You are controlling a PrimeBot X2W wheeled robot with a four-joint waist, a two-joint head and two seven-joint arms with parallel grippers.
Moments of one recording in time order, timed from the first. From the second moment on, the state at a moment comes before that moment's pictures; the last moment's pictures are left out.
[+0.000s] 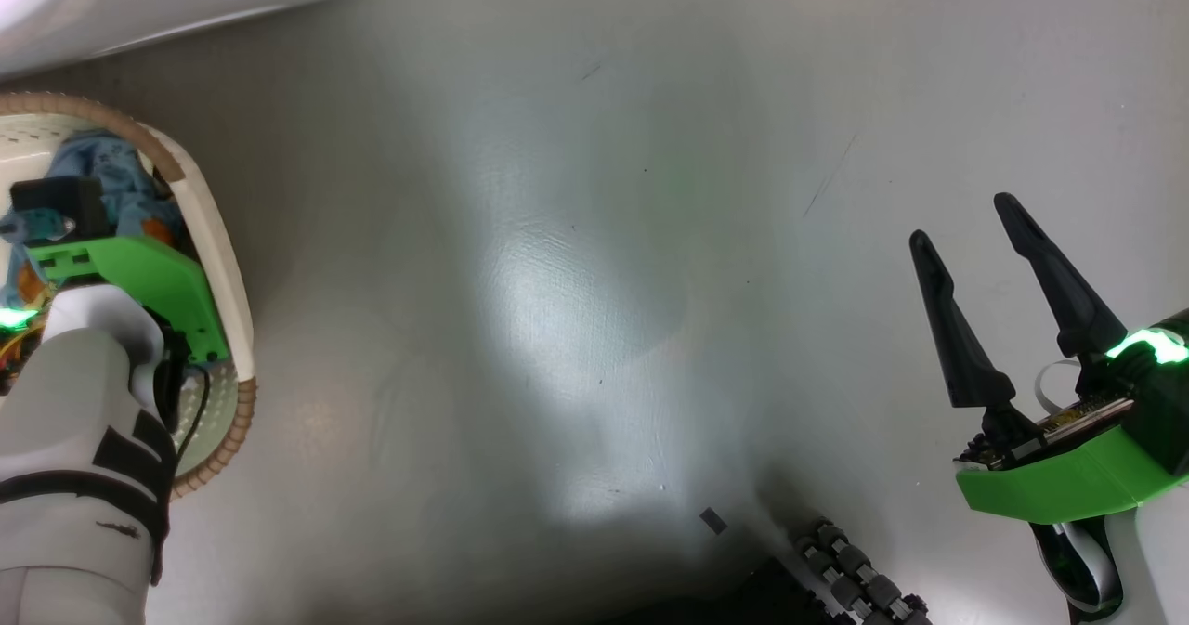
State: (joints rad) left arm -1.01 0.17 -0.07 1.28 -0.18 -0.01 -0.09; right arm -0.21 -0.29 0.11 -0.14 0.26 0.13 -0.25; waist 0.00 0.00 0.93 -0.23
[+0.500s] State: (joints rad) left arm -1.00 0.19 -0.09 1.29 -0.19 -0.02 -0.11; right arm -0.25 -0.28 0.13 -0.13 0.26 0.13 -0.25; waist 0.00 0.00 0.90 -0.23
